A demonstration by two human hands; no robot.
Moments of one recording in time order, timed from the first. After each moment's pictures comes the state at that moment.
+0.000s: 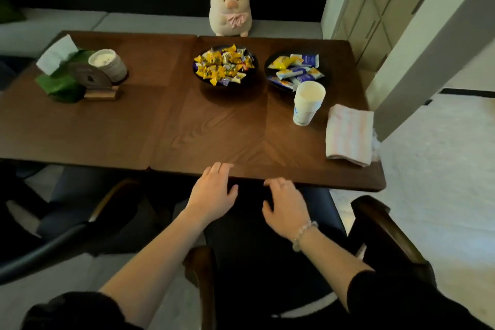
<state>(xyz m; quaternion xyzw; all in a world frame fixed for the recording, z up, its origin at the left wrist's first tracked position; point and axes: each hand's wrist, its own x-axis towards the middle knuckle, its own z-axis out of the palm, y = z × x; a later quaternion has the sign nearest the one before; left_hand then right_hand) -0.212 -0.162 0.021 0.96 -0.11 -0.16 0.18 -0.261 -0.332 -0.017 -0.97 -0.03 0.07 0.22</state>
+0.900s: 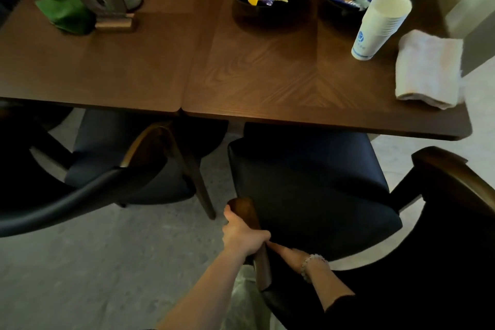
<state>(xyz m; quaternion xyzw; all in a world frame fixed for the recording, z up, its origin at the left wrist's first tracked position) -0.350 -0.098 -0.105 0.77 0.34 -0.40 0.37 -0.388 -0.235 -0.164 -0.65 0.30 0.61 0.34</state>
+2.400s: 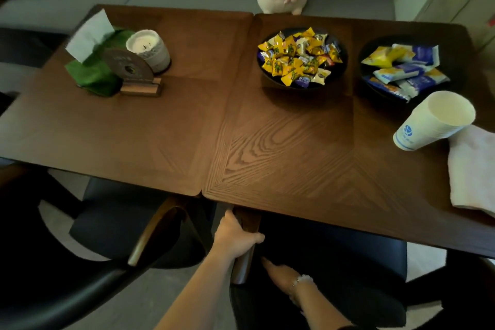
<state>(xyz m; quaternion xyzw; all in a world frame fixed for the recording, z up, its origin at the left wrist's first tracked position) -0.155 -0.049 -0.098 0.82 0.23 -0.39 0.35 -0.208 -0.184 -0.154 -0.64 0.26 0.63 0.35</state>
